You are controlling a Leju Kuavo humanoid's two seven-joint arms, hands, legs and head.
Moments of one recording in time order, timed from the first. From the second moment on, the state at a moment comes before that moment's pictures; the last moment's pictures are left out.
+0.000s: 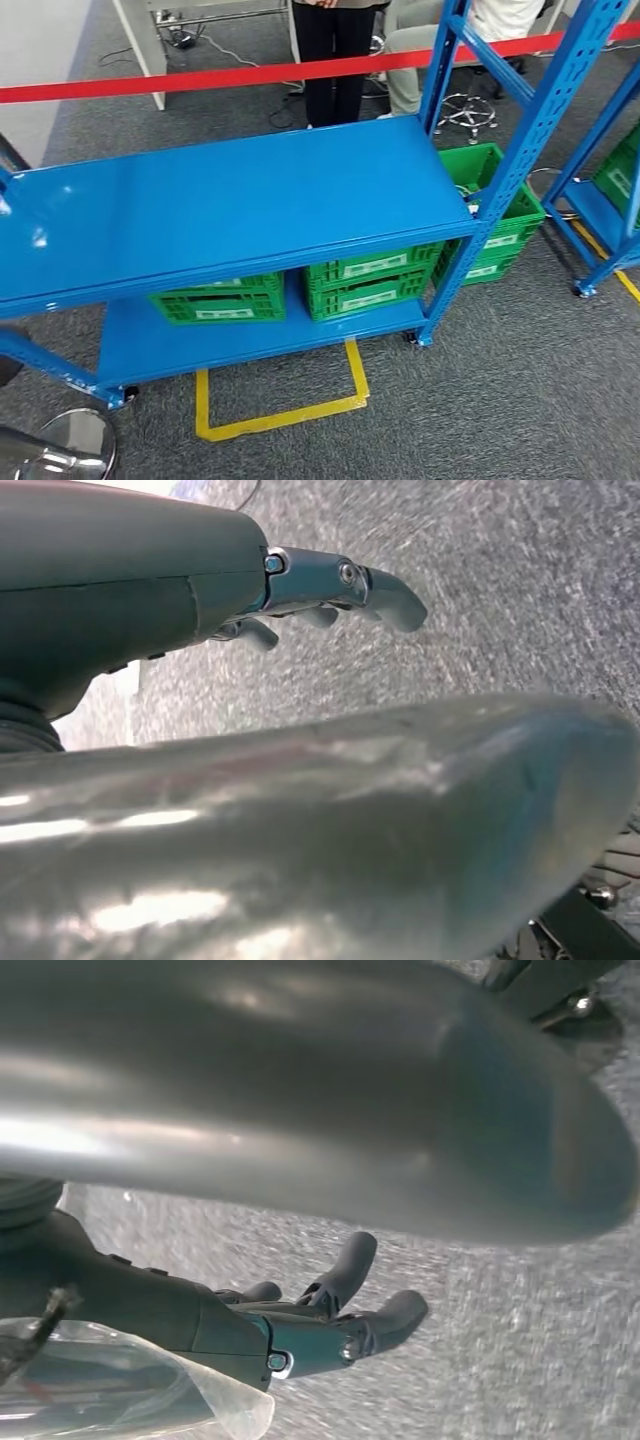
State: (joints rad) left arm -0.03 -0.12 0.79 -0.20 -0.96 0.30 -0.12; right arm 0.00 0.04 -0.04 -0.26 0.53 -0.19 -0.04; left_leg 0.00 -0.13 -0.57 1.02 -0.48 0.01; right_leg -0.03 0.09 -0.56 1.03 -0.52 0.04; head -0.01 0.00
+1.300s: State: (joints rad) left arm 0.00 -0.09 0.65 -0.22 -0.72 0.24 -0.11; right arm 0.04 0.05 -0.06 -0.27 0.32 -0.14 -0.04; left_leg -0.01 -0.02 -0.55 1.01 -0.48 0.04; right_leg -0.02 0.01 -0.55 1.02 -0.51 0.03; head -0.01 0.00
